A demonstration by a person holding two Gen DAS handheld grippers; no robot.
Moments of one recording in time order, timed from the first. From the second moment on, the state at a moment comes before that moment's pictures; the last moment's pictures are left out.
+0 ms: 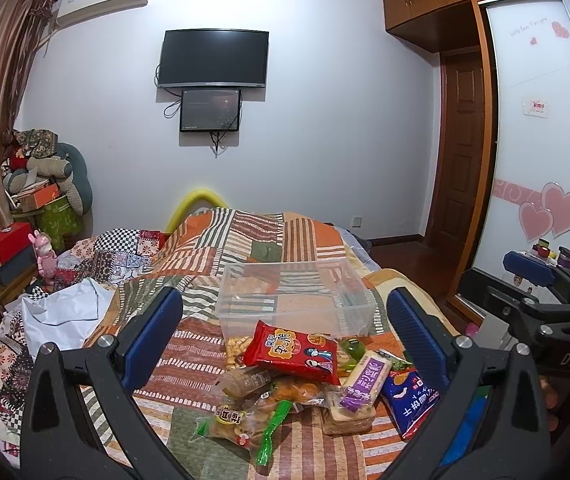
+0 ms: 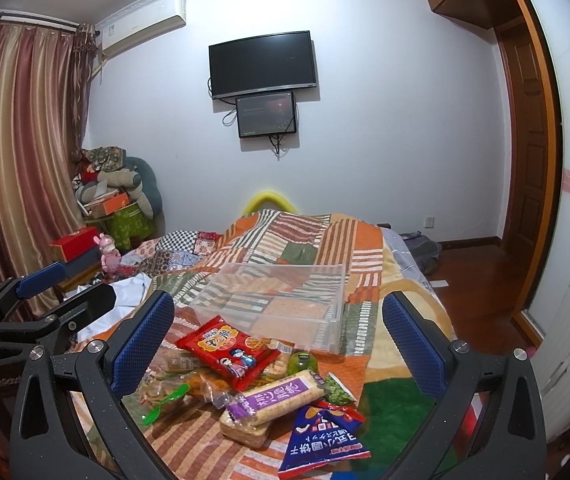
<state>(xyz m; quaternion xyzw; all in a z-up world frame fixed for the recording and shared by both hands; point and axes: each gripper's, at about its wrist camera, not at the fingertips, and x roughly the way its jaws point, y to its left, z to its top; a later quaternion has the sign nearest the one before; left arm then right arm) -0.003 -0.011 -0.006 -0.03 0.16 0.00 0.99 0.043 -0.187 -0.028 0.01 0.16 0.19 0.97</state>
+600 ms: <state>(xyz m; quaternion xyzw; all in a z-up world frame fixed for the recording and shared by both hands) 0.006 -0.005 -0.025 0.00 0.18 0.00 0.98 0.058 -0.201 -0.047 0.02 0.21 0.19 0.96</state>
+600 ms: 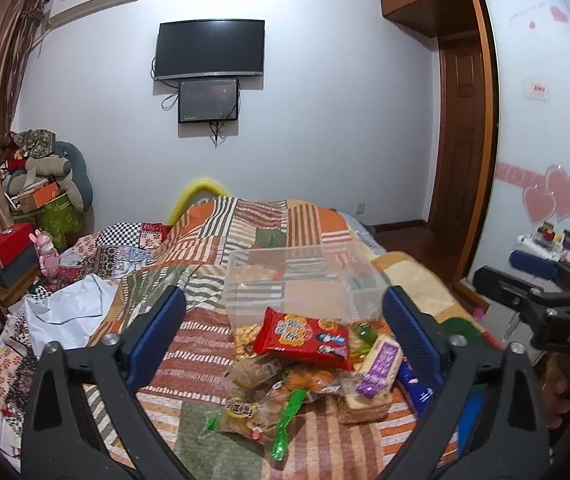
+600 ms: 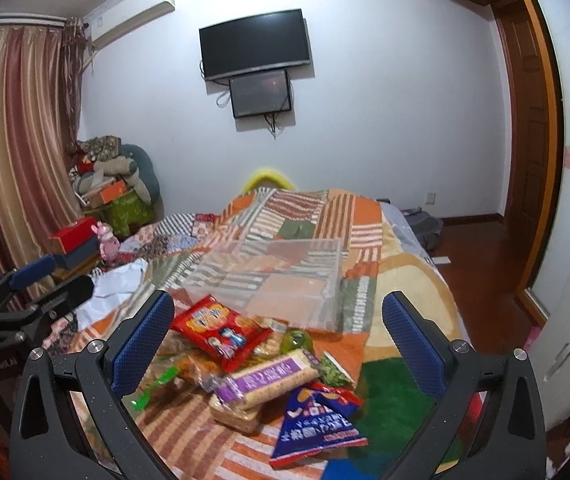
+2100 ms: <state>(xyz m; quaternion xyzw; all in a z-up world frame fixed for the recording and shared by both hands) 0.085 0.055 -0.197 -0.12 0.45 0.01 0.88 0.111 -0.216 -0.180 0.05 0.49 0.20 0.85</state>
